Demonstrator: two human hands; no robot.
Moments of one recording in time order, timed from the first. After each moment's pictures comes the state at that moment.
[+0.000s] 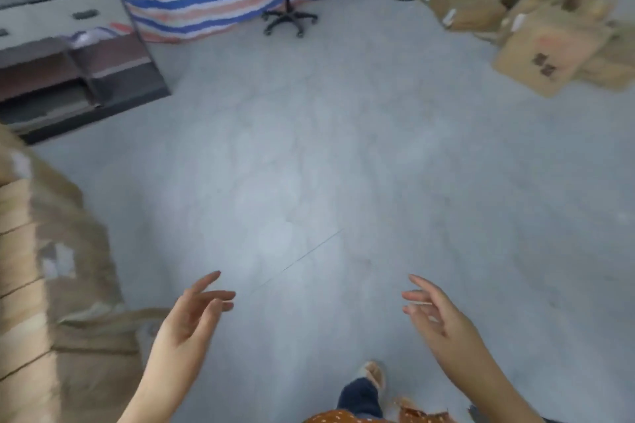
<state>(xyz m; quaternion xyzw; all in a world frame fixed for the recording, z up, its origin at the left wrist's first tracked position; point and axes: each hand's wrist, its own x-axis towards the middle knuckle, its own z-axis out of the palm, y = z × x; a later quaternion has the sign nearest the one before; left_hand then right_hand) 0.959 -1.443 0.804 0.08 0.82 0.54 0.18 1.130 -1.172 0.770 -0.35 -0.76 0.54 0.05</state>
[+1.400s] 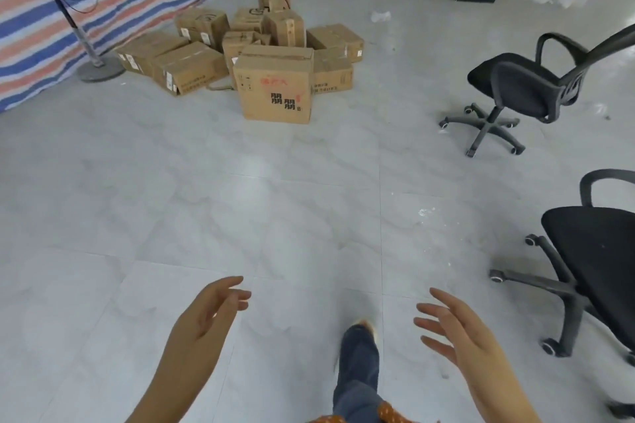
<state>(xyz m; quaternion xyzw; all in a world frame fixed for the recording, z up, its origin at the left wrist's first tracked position) 0.819 -0.486 0.800 0.41 0.69 0.45 0.39 1.131 -0.438 0.771 -0.63 -0.42 0.53 0.37</state>
